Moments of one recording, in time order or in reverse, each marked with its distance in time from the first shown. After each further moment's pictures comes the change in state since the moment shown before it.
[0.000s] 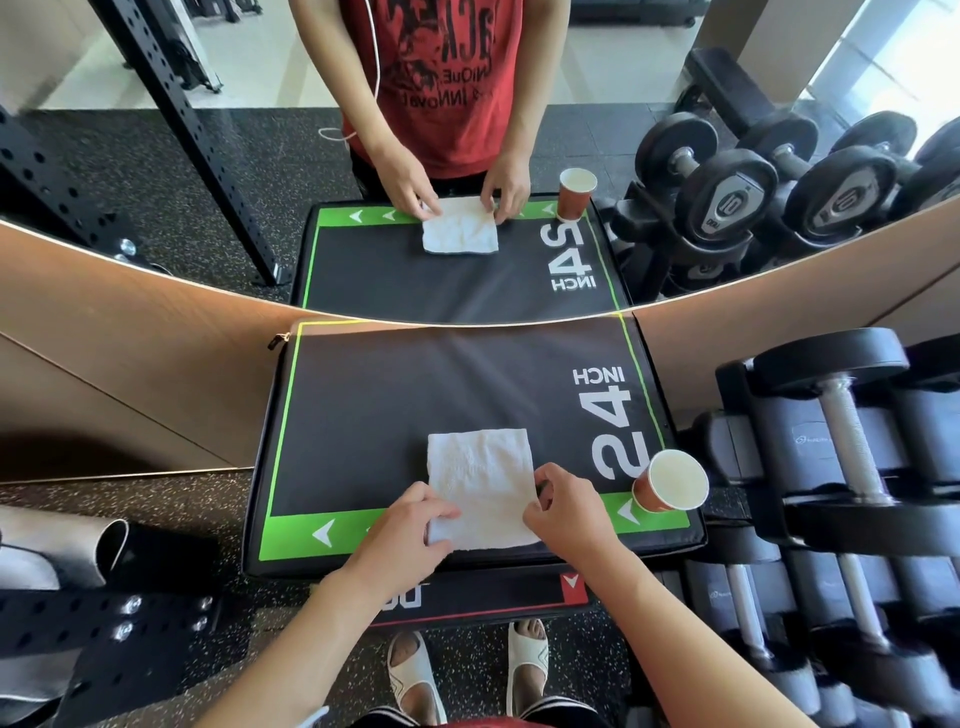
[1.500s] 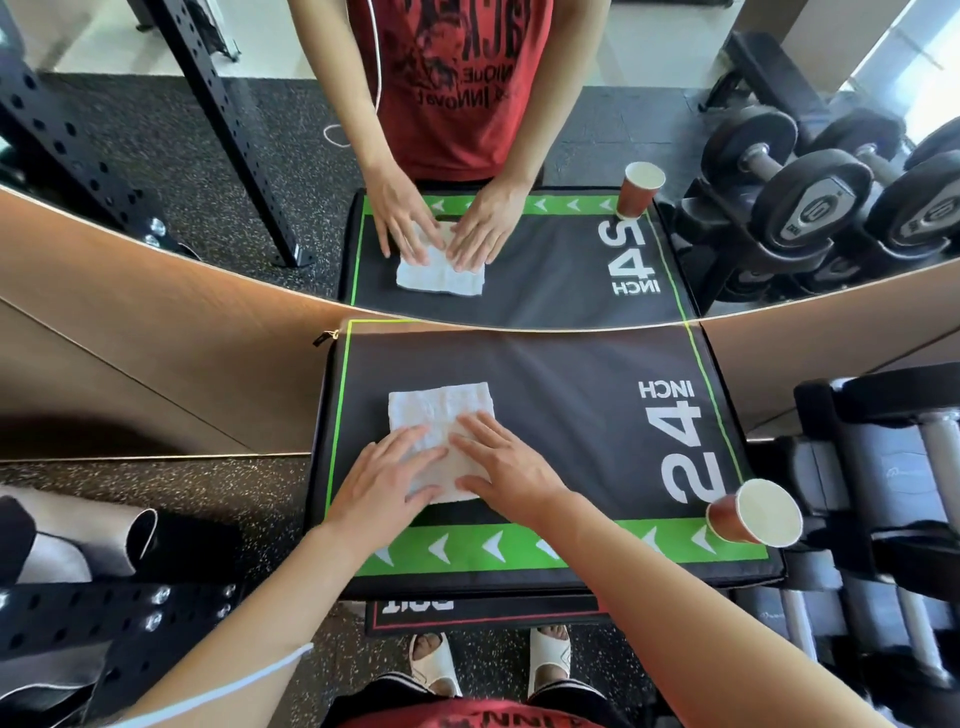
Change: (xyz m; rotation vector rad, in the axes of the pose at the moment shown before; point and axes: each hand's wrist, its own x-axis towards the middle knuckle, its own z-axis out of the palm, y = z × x) left_hand 0.045 -0.102 -0.083 0.377 0.244 0.214; right_hand 0.090 -0.110 0.082 -0.306 -0.137 -0.641
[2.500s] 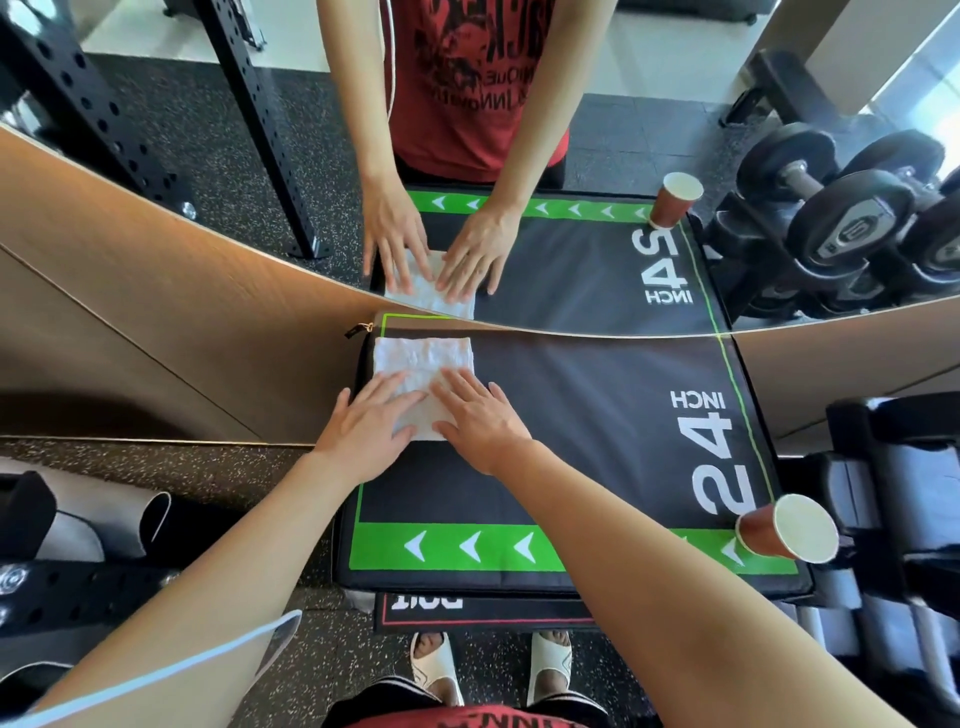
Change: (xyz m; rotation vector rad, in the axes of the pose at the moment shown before) left_hand 0.032 -0.068 -0.050 0.018 -0.151 -0.206; right_hand 0.094 -0.047 0.002 -0.202 -0.117 0.093
